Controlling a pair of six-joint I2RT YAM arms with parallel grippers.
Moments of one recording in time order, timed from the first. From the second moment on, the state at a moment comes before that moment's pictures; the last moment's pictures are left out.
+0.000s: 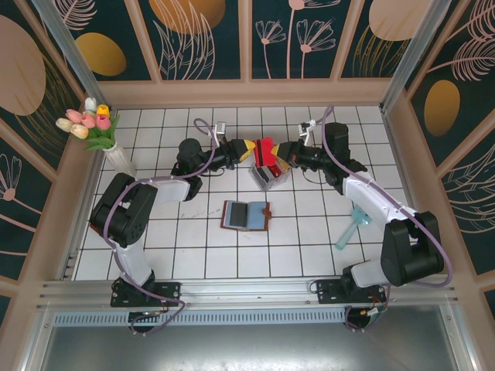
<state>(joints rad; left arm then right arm) -0.47 1.83 0.91 1.03 0.75 -1.44 0.31 1.41 0.94 0.06 -0.80 0.85</state>
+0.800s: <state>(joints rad) -0.46 1.83 0.90 1.04 0.73 -1.47 0.31 1.46 0.96 0.07 -0.83 0.85</state>
